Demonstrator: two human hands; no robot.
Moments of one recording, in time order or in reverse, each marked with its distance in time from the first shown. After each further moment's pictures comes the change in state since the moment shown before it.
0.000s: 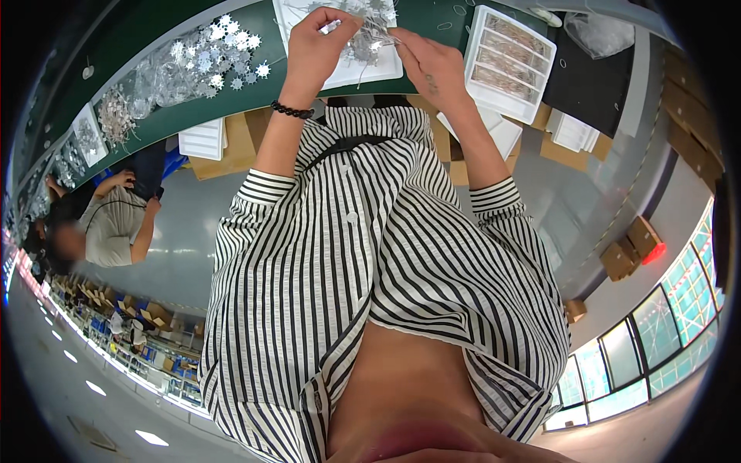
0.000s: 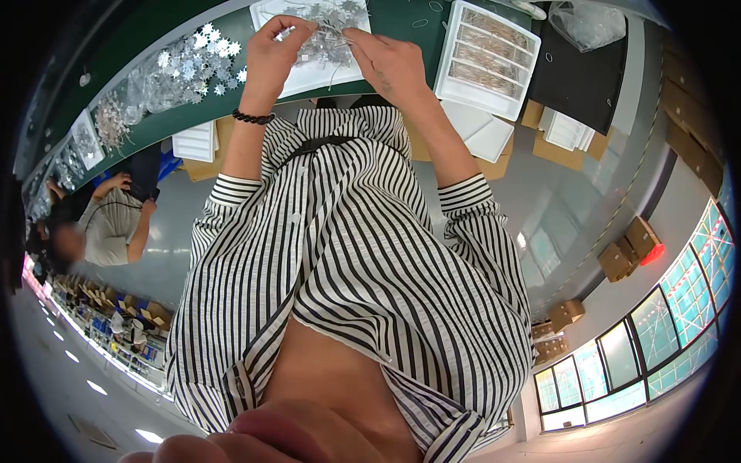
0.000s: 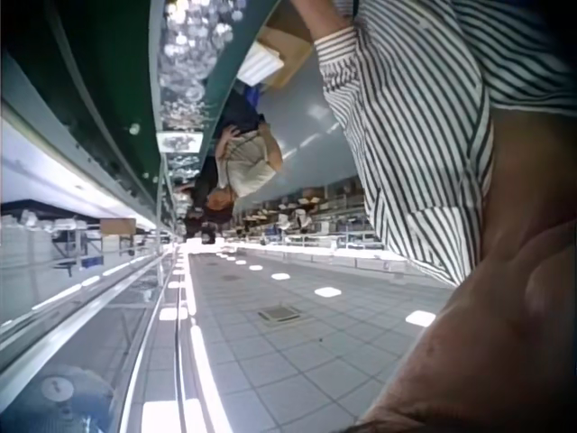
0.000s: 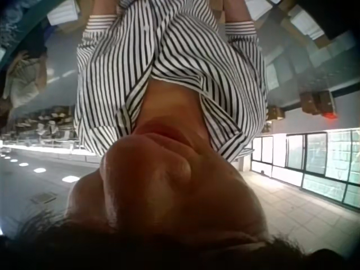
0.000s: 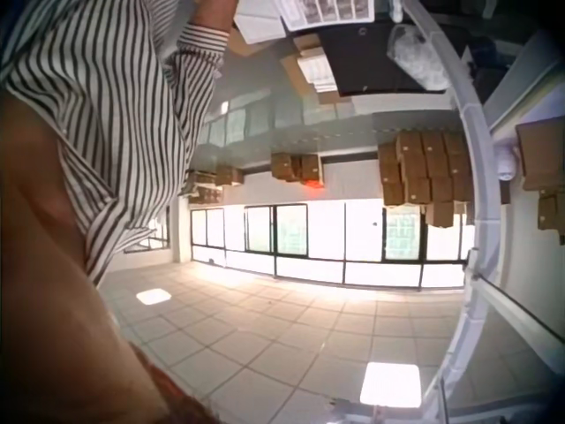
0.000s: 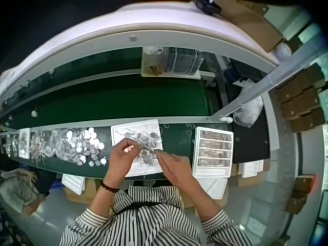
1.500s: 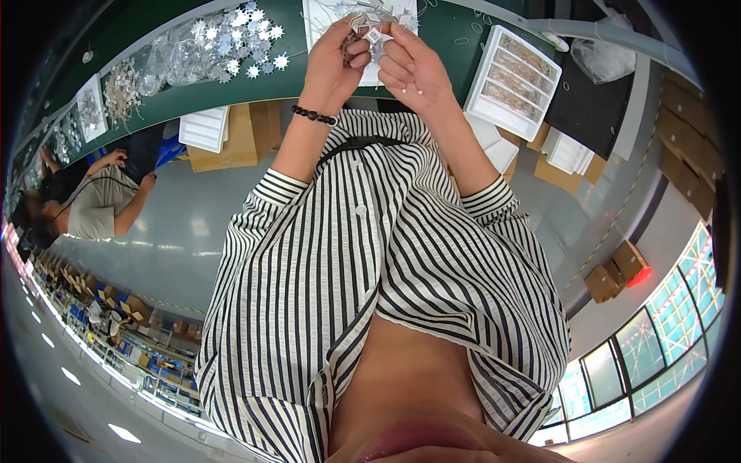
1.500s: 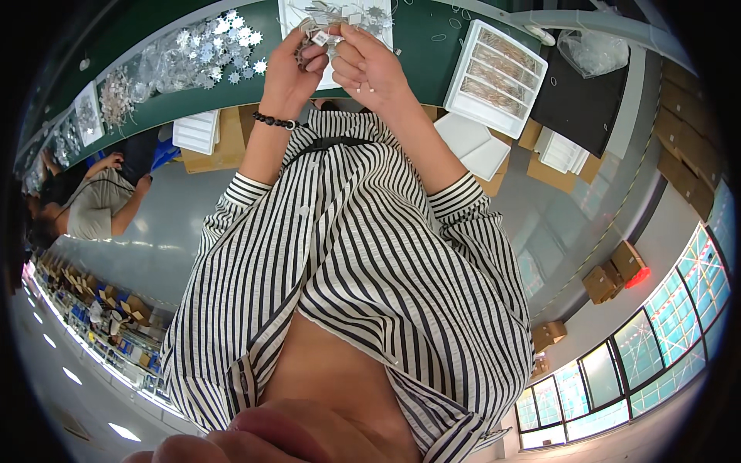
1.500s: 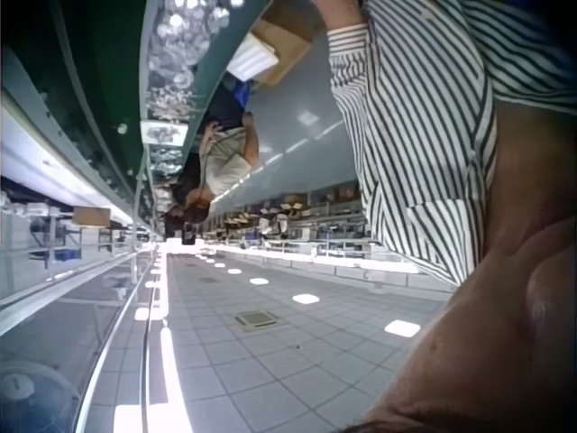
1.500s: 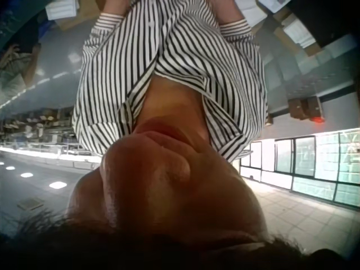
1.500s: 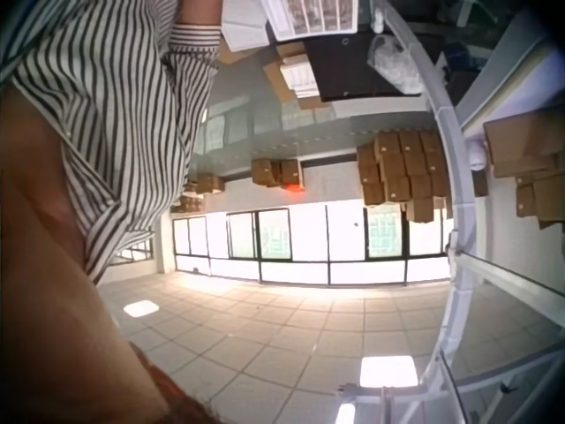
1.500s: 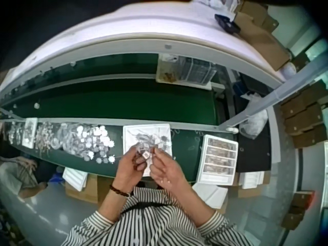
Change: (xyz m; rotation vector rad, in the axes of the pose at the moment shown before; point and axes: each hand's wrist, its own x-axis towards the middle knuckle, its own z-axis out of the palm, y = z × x) left_hand -0.017 -0.017 -0.013 -1.169 -0.019 -0.234; right_hand 0.024 -0.060 0.025 1.721 -0.235 0.926
